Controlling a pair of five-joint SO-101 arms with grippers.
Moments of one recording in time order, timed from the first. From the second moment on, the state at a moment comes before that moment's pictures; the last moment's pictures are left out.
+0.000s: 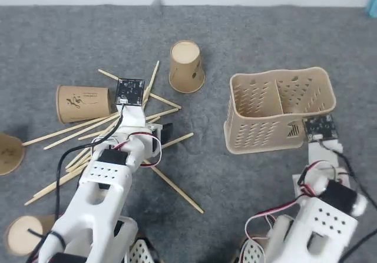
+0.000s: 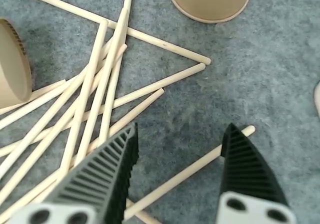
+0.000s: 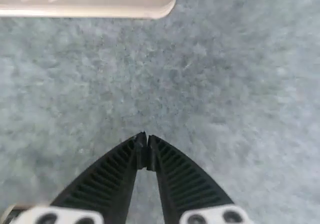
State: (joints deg) left arm 2.8 -35.2 71.5 28.9 10.0; right arm 25.4 -66.4 66.9 77.3 34.9
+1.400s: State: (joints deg) left arm 9.9 0.4 0.0 57.6 9.6; right arm 31.9 -67.0 81.6 58.4 23.2
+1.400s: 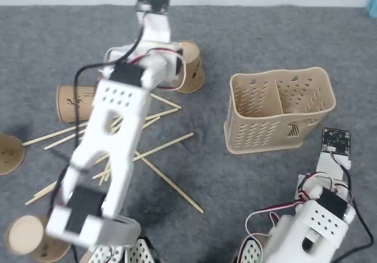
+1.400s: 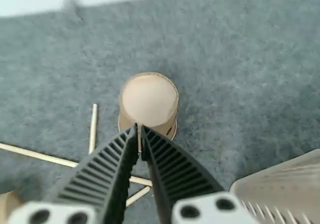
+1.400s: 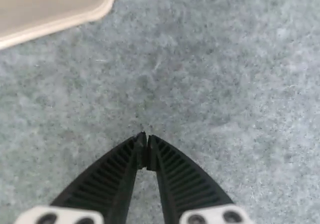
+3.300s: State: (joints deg) left arm 3.9 -1.6 -4.4 97.9 4.3; right arm 28.9 -67.0 82.5 56.7 23.2
